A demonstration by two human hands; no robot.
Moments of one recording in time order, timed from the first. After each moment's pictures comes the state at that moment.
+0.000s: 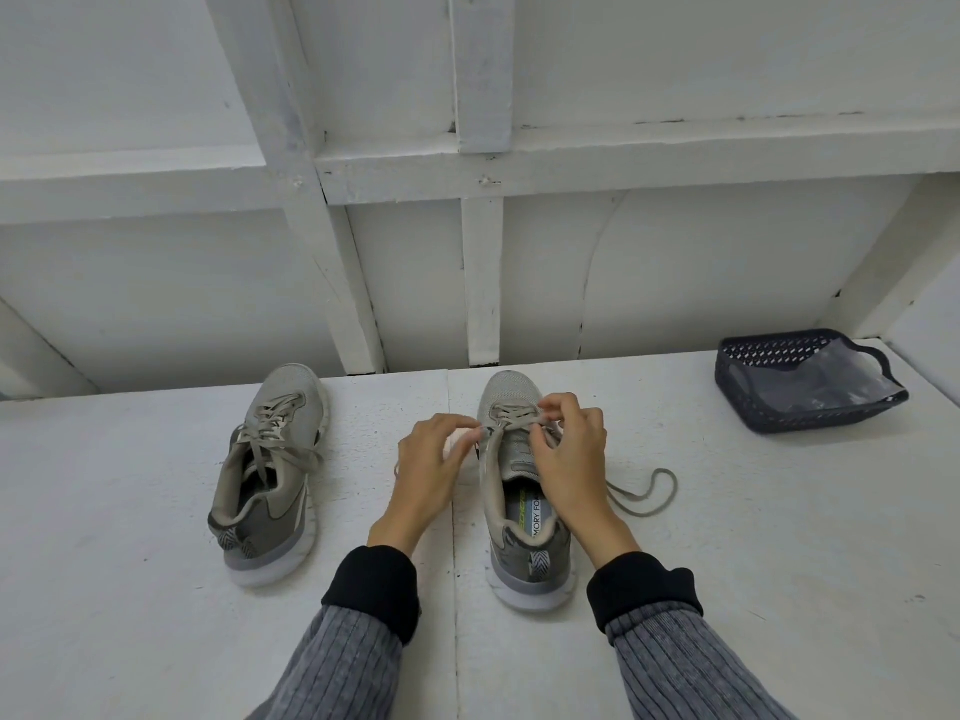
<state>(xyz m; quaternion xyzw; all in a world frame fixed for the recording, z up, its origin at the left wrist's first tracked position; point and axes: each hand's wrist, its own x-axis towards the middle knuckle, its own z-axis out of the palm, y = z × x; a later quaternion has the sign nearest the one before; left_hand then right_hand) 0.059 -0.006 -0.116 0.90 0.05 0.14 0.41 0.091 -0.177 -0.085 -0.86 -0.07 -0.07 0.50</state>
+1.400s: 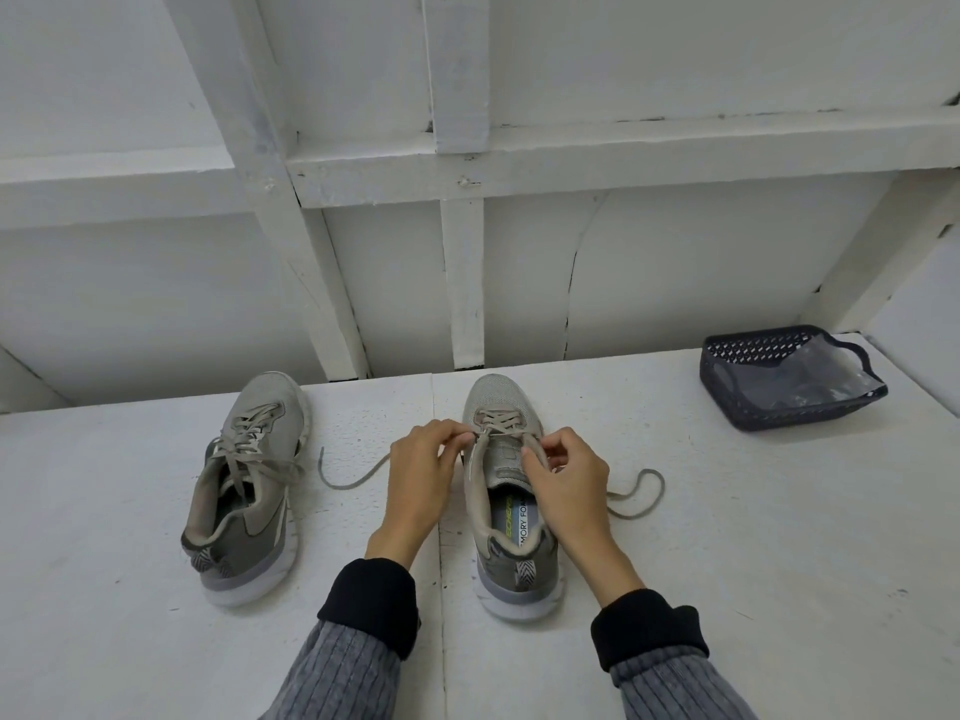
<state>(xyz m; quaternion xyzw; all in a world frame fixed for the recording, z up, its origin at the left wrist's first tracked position) 0.068 -0.017 -0.116 0.89 0.05 0.19 0.41 0.077 -0.193 -0.095 -0.82 -0.01 -0.06 0.57</state>
